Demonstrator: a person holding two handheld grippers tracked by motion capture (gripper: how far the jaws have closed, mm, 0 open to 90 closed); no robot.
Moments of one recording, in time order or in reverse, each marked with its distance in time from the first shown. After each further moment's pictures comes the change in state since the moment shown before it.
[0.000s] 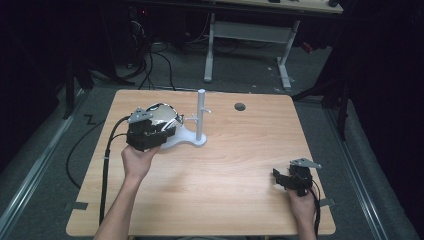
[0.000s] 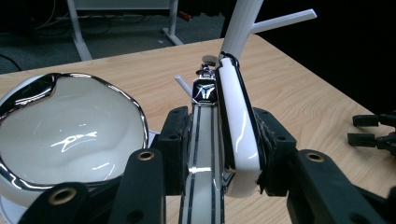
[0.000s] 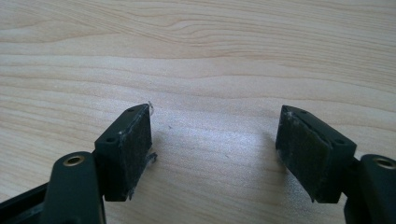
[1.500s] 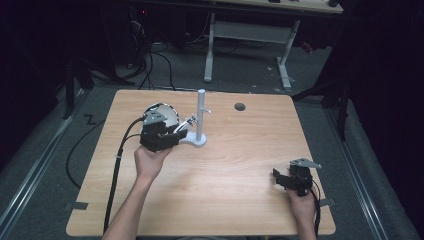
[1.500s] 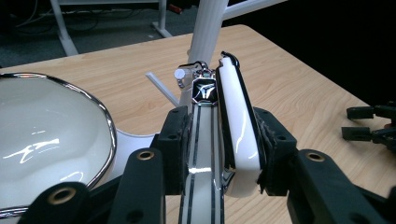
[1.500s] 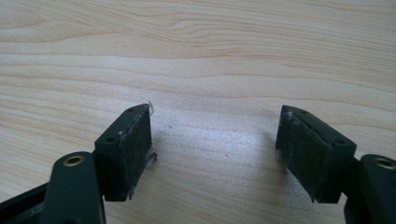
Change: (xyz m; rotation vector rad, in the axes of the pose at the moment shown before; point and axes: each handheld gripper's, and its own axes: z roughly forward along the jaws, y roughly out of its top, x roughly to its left) left arm -0.019 -0.003 0.026 0.026 -0.025 0.032; right arm 0.000 0.000 0.000 0.000 0.001 -0.001
